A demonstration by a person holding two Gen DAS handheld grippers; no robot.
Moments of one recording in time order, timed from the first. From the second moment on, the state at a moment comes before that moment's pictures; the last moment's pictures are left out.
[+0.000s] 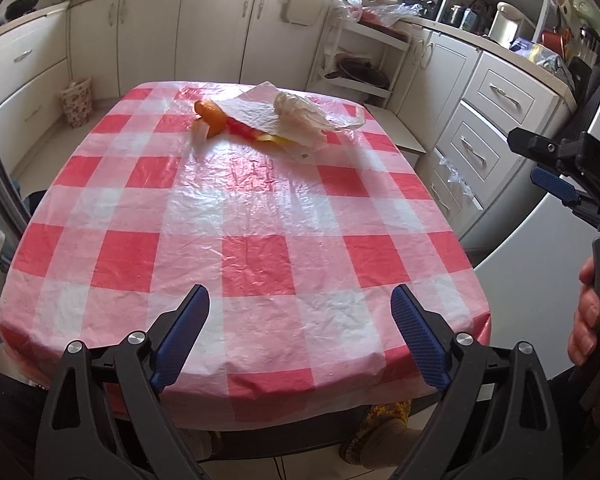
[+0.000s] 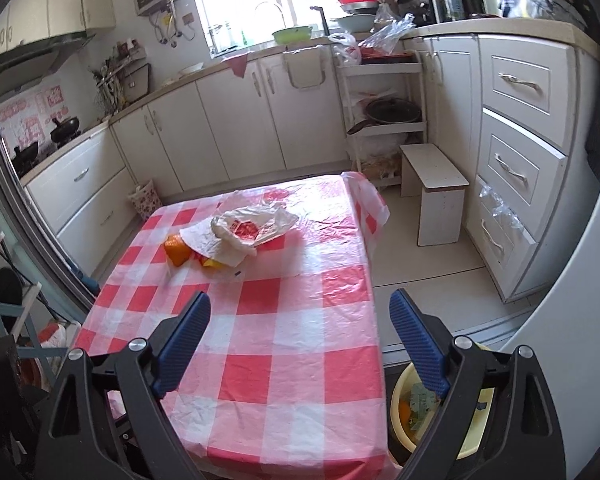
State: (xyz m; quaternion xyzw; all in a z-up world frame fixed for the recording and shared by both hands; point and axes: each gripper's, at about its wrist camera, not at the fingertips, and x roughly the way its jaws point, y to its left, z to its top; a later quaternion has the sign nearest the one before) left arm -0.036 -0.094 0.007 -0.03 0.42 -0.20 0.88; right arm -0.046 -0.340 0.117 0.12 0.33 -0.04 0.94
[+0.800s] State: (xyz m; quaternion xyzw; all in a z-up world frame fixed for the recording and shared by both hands) left arm -0.032 -0.097 -0.008 -0.02 0.45 -0.19 0.88; right arm -0.046 -0.335 0.105 0.12 0.35 -0.03 0.93
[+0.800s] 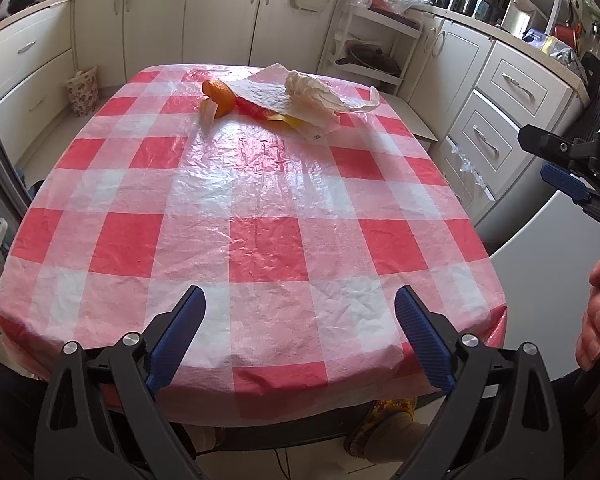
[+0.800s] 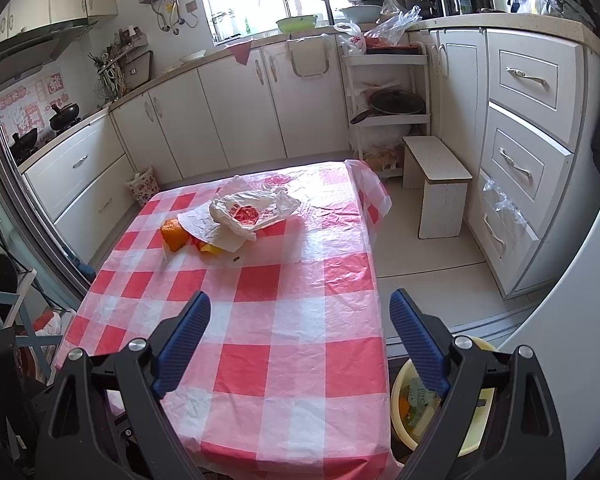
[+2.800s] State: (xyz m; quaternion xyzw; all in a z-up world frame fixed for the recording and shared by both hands) left arm -0.028 -0.093 -0.014 -0.03 0.45 -0.18 0.87; right arm -0.044 -0.326 0.103 0.11 0.35 -0.03 0.93
